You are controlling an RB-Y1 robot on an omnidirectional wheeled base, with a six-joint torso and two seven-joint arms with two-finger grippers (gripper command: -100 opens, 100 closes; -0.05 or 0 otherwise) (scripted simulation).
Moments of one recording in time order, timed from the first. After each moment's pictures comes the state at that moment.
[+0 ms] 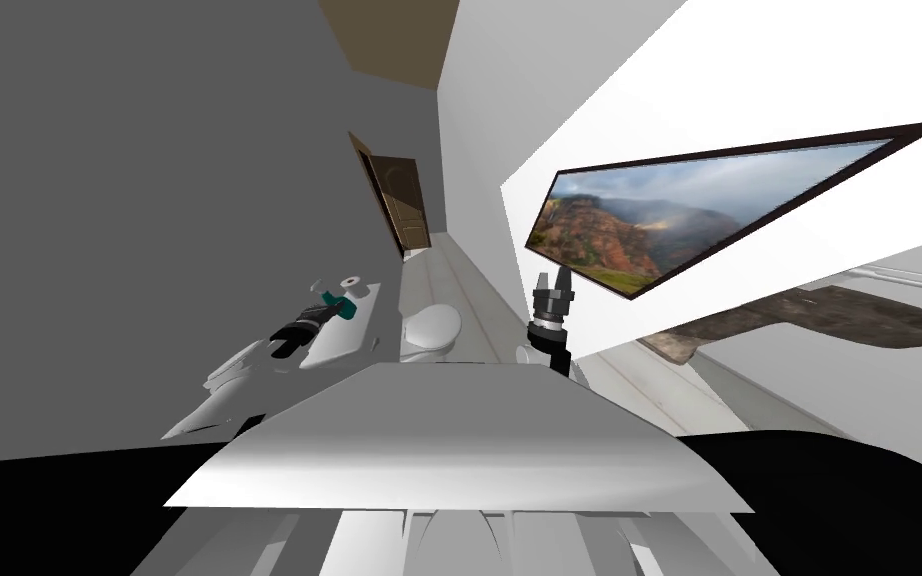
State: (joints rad) left arm 0.09 0.83 0.31 -0.93 -0.45 -0.42 -0.38; right arm 0.47 -0.01 0.04 -2.21 -0.08 -0.62 0.17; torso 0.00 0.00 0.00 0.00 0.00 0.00
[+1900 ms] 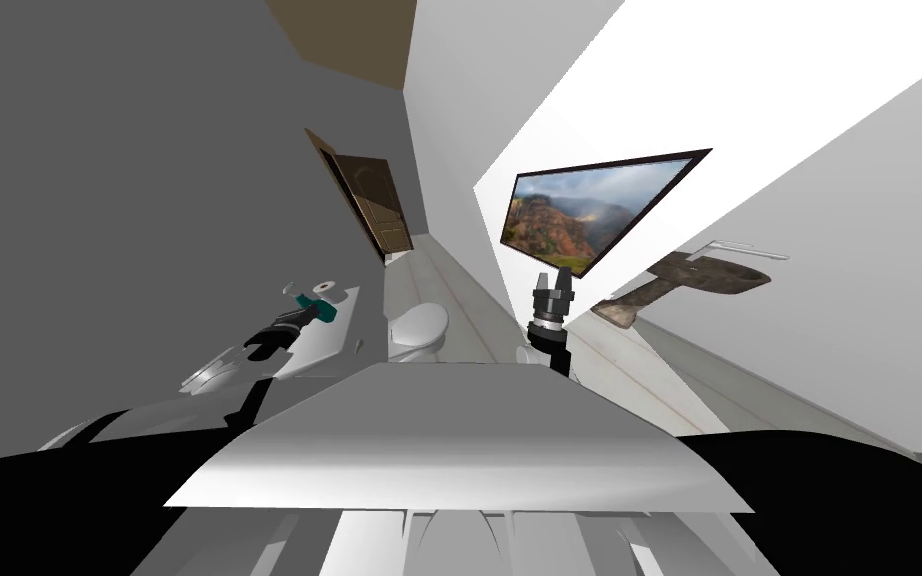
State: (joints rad) left arm -0.12 0.91 0.37 -0.48 -0.41 -0.58 -0.45; right arm 0.47 -0.01 0.04 -2.21 -0.08 -0.62 0.17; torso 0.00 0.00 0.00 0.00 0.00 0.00
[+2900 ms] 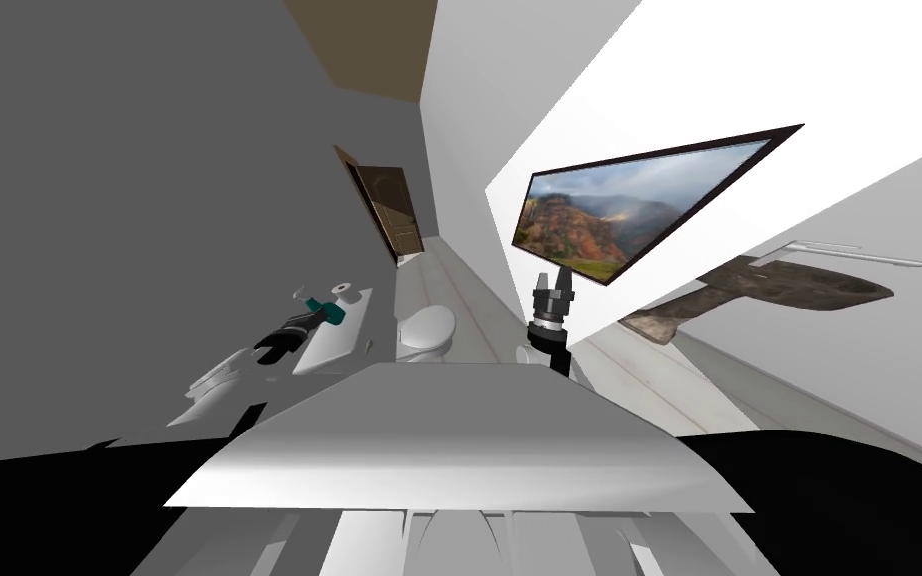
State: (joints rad) left arm 0.03 0.86 0.34 -0.72 -0.43 -0.47 -0.40; right arm 0.47 -0.01 0.04 -2.21 -0.08 -0.62 0.17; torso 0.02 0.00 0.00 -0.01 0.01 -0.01
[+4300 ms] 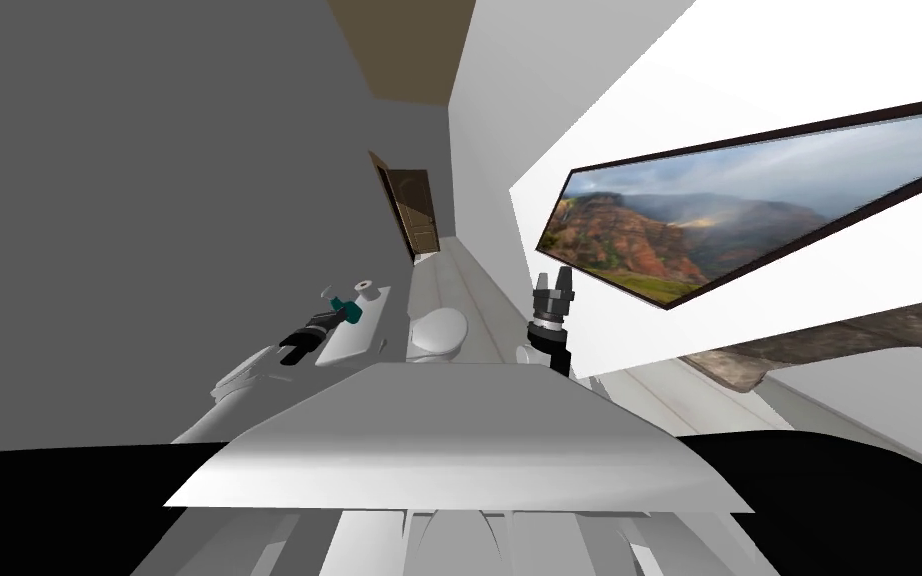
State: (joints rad) left arm 0.20 0.80 0.27 -1.08 -0.48 -0.35 -0.35; right arm 0.47 -0.01 0.04 -2.21 -0.08 -0.62 0.17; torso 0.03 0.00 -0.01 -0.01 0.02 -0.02
